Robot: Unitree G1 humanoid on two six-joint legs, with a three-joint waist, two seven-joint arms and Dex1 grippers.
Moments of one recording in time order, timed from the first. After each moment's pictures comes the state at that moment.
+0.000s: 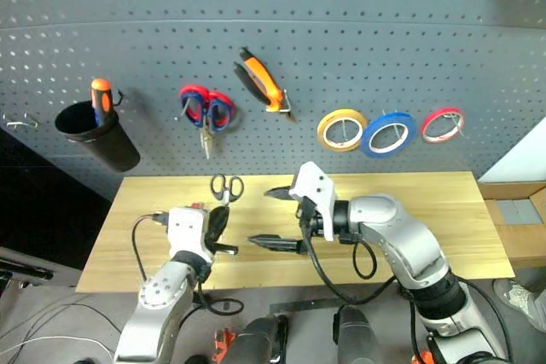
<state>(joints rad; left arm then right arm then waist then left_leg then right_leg) 0.11 0.14 0.05 -0.31 -0.05 0.15 -0.13 -0.51 -0.36 0.32 -0.41 0.43 0.69 0.85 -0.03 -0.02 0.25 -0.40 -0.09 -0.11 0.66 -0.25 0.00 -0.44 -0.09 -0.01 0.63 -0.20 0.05</state>
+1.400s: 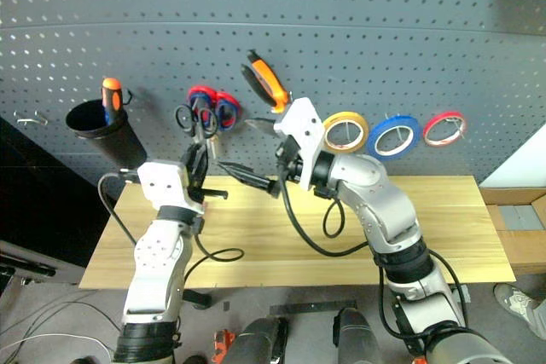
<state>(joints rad) -0.18 0.17 0.10 -0.15 0.01 0.00 -0.05 -0.70 -0.19 0.24 -0.23 0.37 0.53 0.68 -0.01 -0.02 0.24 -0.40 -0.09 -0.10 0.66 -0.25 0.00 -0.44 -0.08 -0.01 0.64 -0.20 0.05</state>
